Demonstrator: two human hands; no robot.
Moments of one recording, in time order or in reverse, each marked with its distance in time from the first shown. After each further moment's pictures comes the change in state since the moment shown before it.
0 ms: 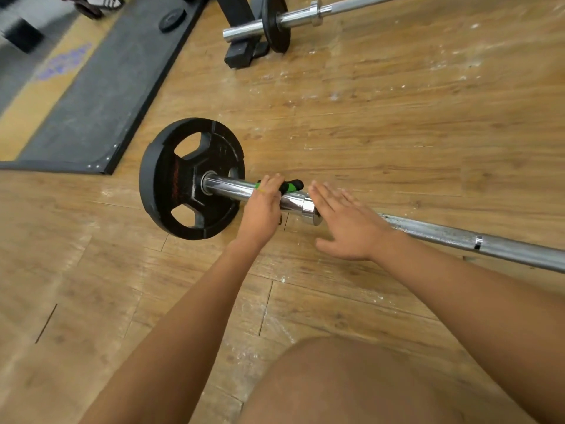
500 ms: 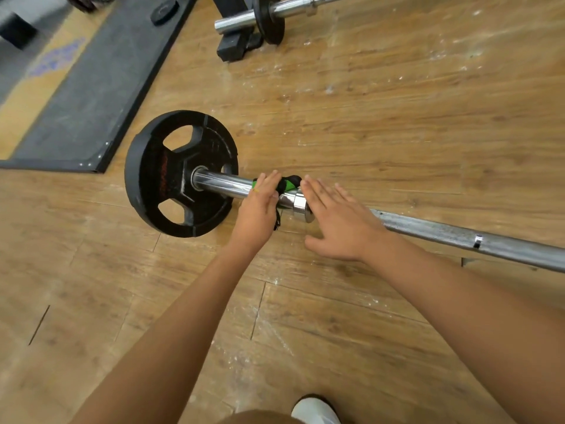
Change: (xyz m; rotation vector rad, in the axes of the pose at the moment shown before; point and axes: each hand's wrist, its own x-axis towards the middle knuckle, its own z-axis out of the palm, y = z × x) left_hand -0.004 0.012 0.006 -0.068 -0.009 -0.045; right_hand 0.007 0.005 0.004 0.007 0.057 0.018
